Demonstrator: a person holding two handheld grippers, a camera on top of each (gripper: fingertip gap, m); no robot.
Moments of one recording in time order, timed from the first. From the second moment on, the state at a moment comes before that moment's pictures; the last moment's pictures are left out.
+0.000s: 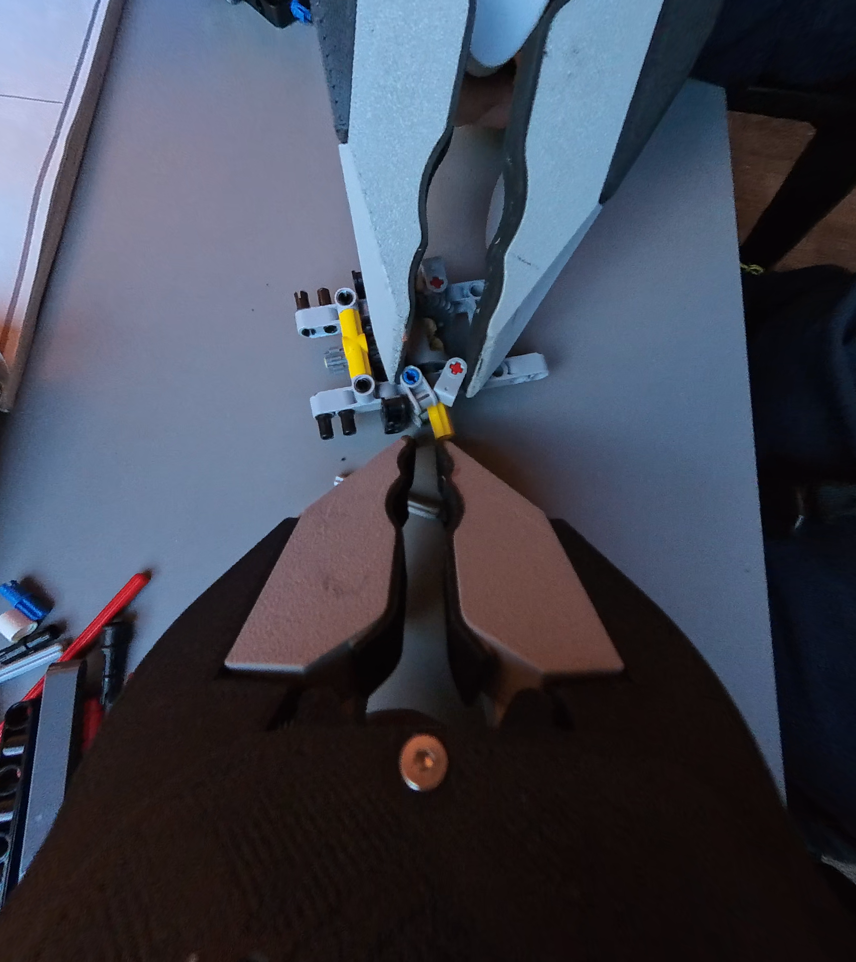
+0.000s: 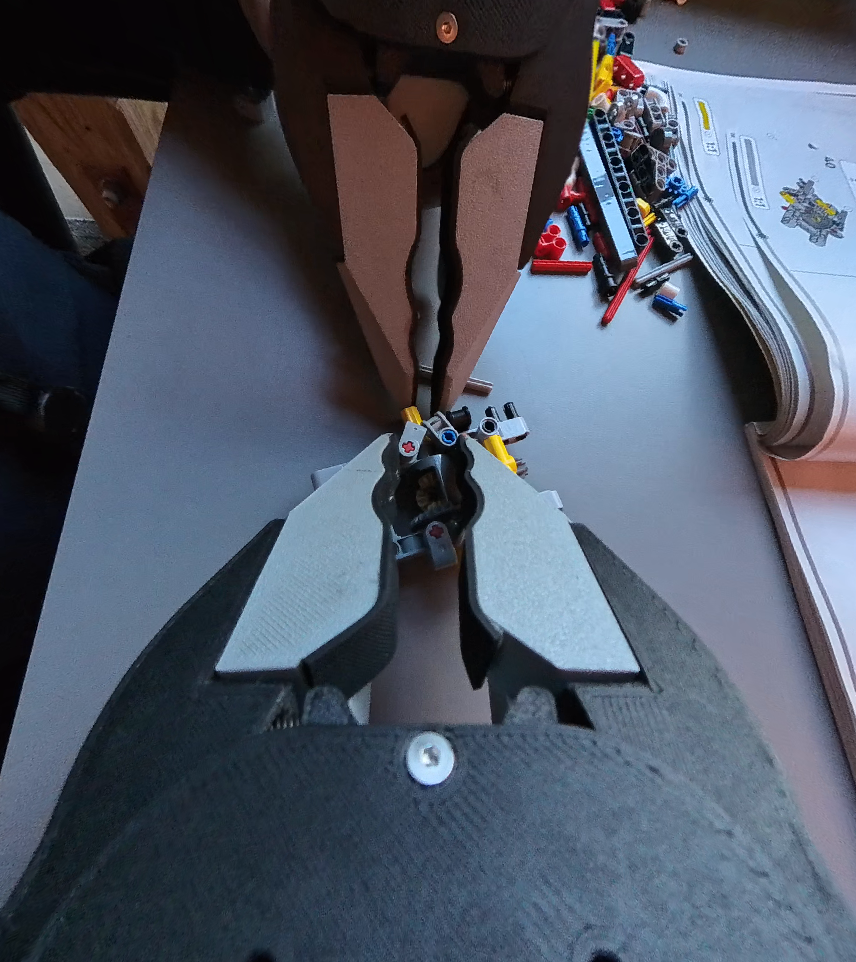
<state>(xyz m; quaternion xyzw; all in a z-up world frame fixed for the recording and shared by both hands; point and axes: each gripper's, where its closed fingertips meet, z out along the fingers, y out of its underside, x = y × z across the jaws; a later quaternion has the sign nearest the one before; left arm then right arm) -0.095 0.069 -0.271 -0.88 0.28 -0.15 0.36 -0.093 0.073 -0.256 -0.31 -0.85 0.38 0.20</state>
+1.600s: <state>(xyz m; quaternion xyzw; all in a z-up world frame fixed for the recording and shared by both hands) -0.081 0.079 -0.272 -0.87 0.29 -0.10 0.38 -0.083 0.074 -0.255 -0.33 -0.89 0.22 0.24</state>
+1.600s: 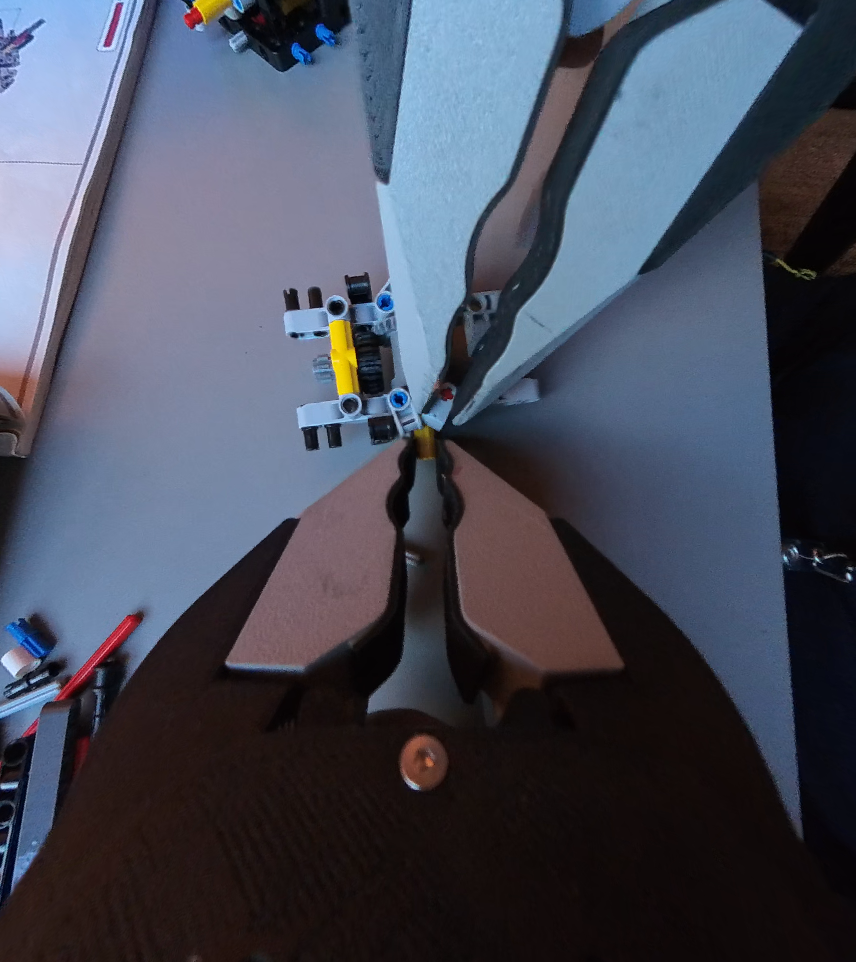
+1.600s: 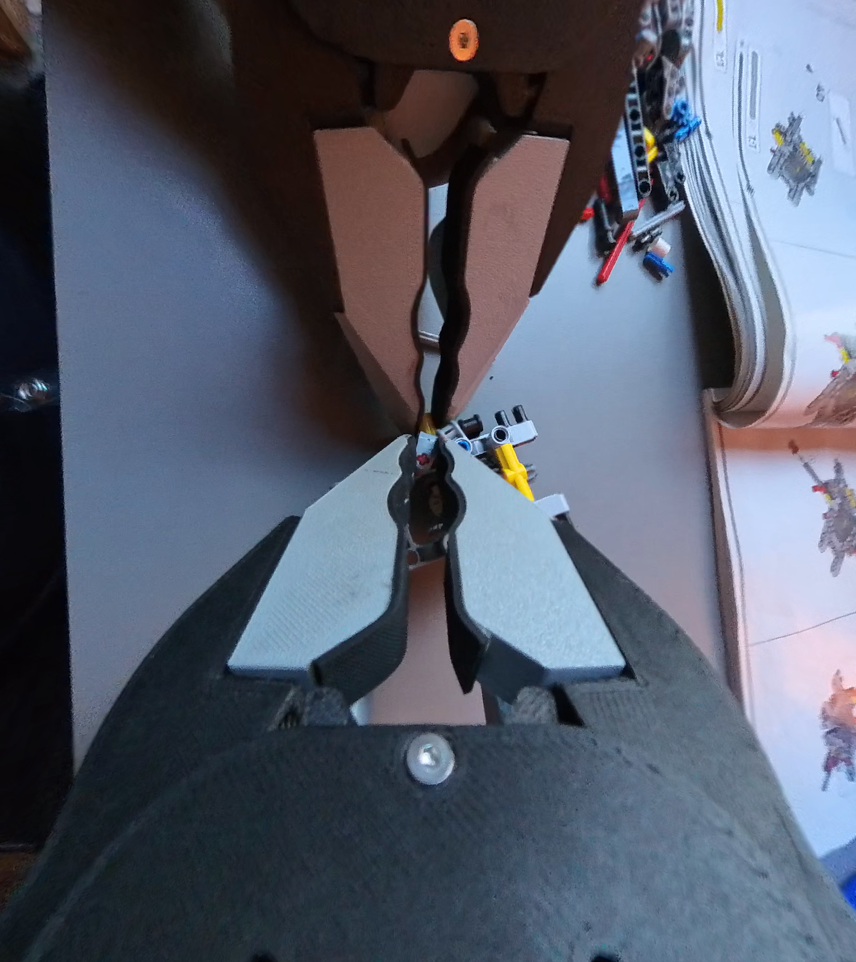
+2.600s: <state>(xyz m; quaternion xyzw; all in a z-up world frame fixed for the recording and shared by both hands) -0.077 0.075 -0.271 -0.86 0.33 -0.12 0.38 -0.079 0.072 -0.242 -0.19 -0.95 0.20 0.17</state>
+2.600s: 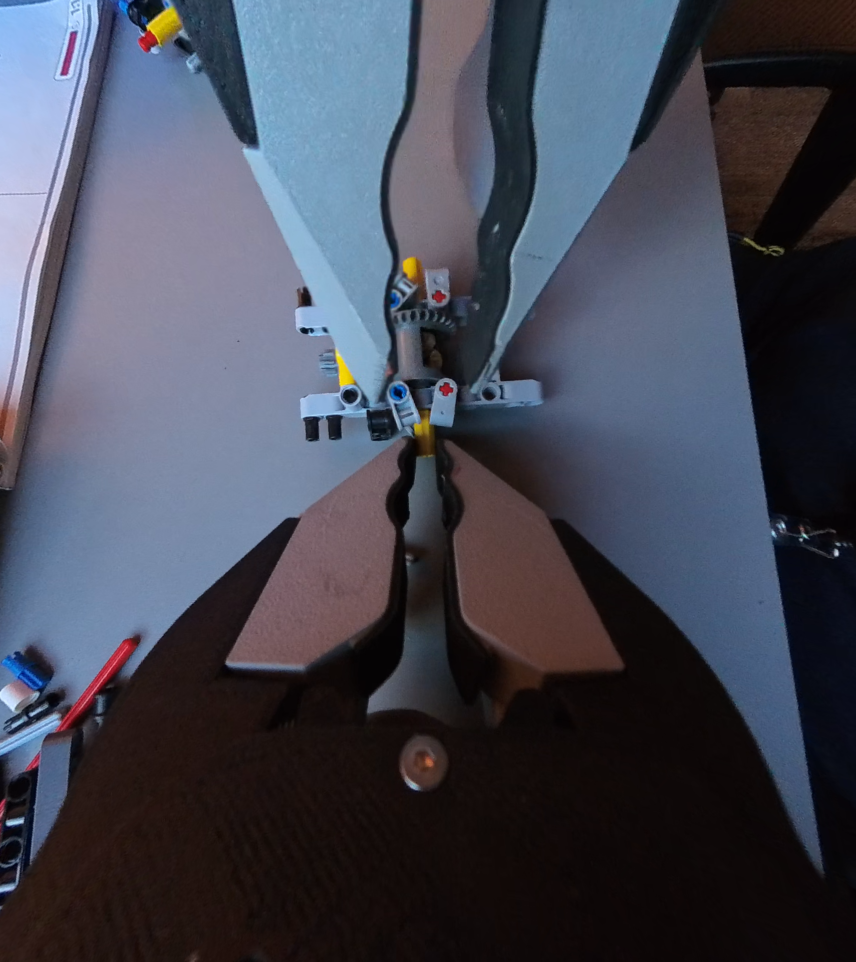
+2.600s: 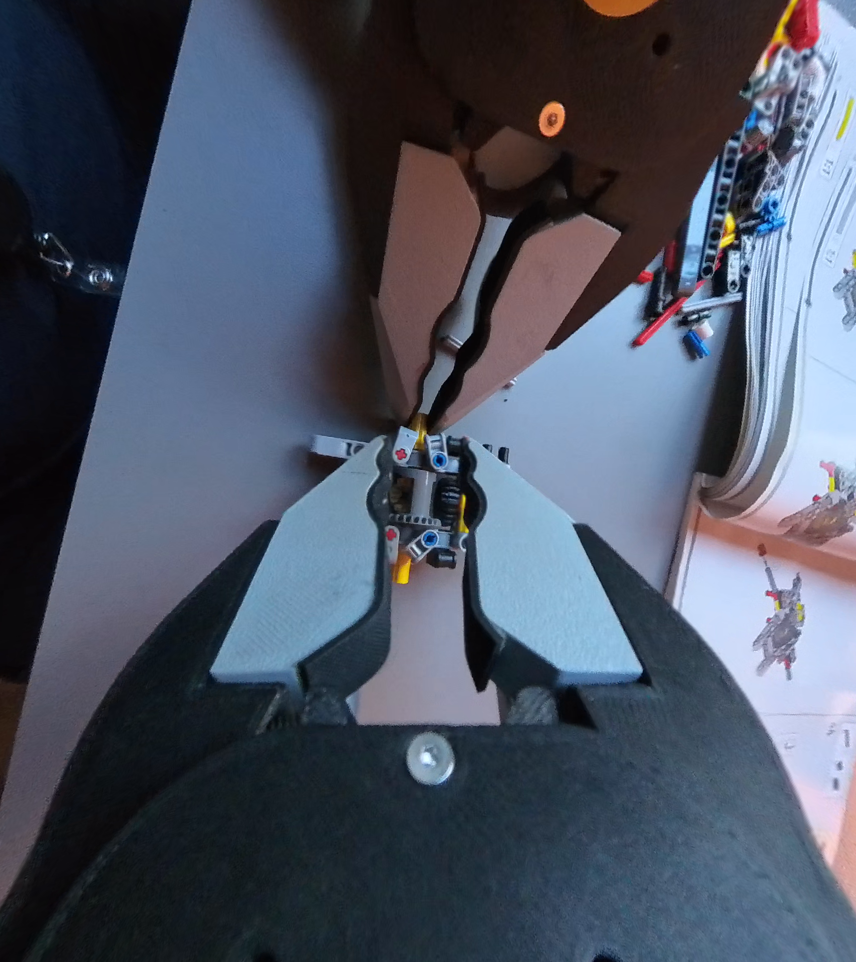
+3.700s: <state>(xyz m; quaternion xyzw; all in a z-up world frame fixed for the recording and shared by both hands) -0.086 0.071 -0.267 -0.86 0.33 -0.10 0.38 -0.078 0.077 -0.255 -0.28 -0.91 0.23 0.20</state>
